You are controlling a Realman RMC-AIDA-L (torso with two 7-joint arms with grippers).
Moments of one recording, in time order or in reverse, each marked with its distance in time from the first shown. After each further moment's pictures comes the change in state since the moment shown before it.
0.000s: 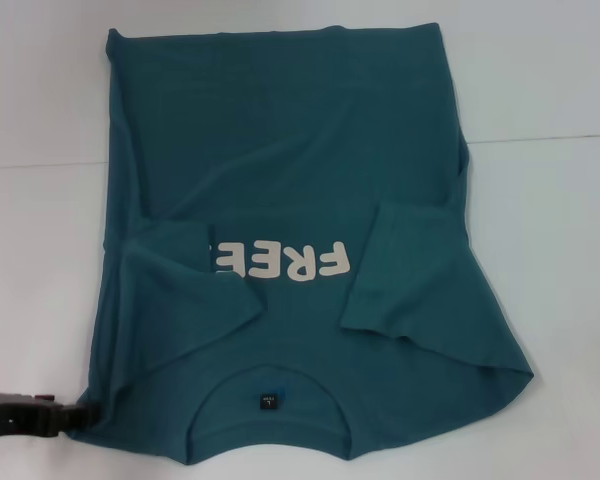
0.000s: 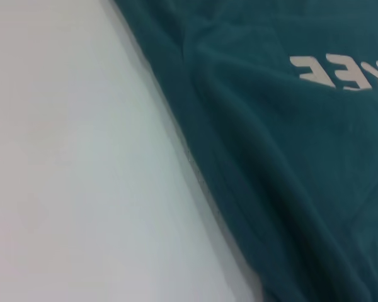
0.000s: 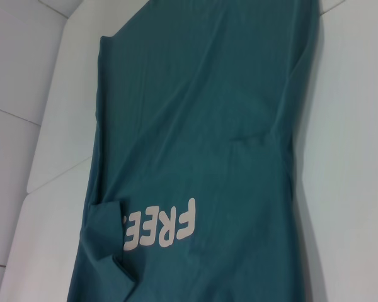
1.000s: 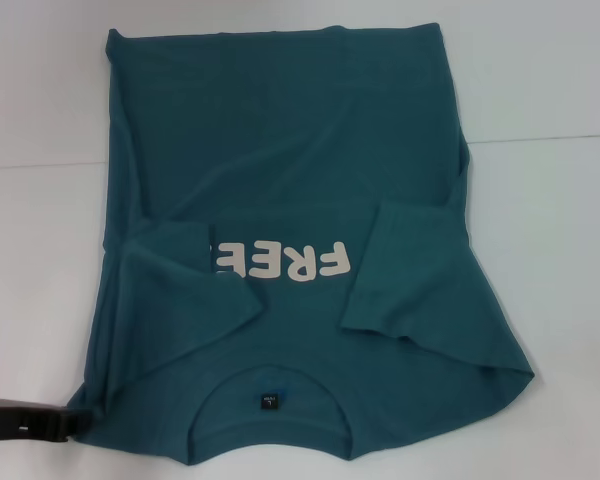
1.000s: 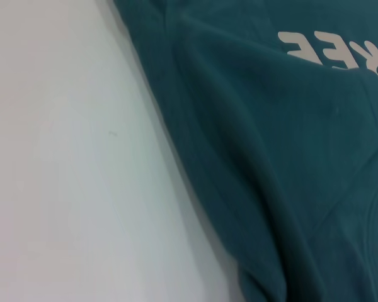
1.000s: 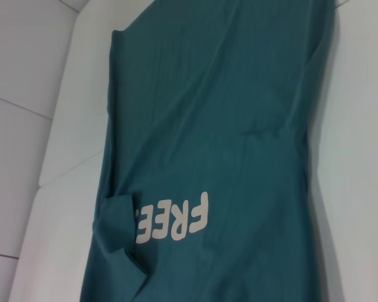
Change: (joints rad) left arm -0.076 0.007 -0.064 0.091 0.014 0.069 0.009; right arm 0.001 0.006 0.007 -0.009 0.005 -0.027 -0.003
